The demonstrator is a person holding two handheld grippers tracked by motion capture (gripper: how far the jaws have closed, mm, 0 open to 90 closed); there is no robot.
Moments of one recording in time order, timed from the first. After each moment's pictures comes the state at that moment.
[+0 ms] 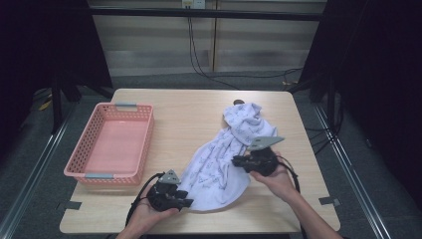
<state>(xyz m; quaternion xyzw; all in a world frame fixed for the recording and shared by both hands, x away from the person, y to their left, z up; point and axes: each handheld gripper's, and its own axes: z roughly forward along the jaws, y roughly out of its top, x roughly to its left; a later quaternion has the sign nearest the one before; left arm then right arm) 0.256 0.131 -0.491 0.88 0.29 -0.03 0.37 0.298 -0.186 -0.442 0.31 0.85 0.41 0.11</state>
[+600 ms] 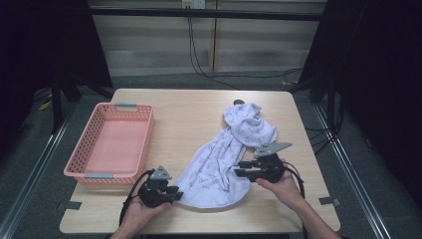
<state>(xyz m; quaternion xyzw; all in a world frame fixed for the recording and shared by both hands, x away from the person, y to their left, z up) 0.263 0.150 -0.488 0.88 0.32 0.01 0.36 0.281 -0.216 -0.446 0.33 0.83 0.44 0.07</state>
